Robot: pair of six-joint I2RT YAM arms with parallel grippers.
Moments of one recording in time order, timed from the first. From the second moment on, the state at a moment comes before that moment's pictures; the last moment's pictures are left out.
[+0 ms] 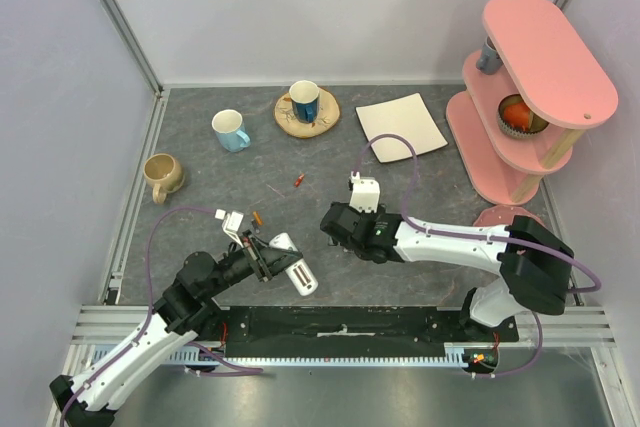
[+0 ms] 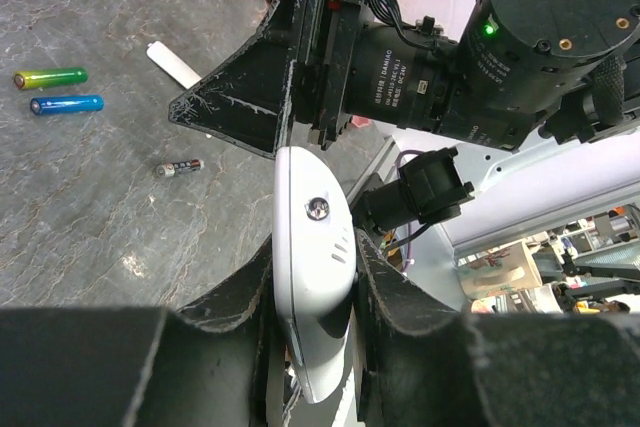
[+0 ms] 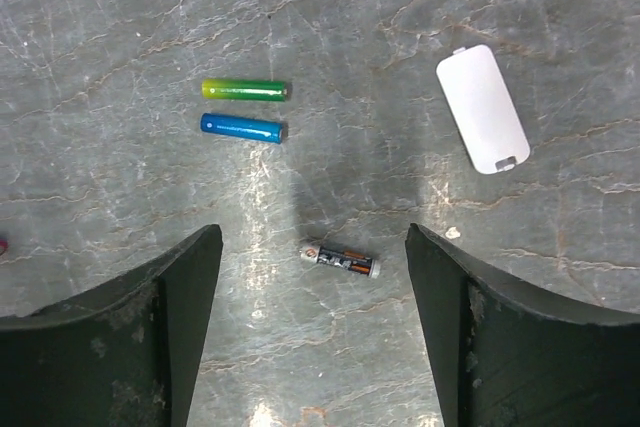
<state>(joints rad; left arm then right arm) -0.77 0.06 0.05 0.03 0.23 -0.92 1.11 1.52 0.93 -0.47 0.62 0.99</state>
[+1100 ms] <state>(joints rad) -0.77 0.07 0.05 0.02 0.23 -0.92 1.14 1.65 0.90 -0.51 0.58 1.23</state>
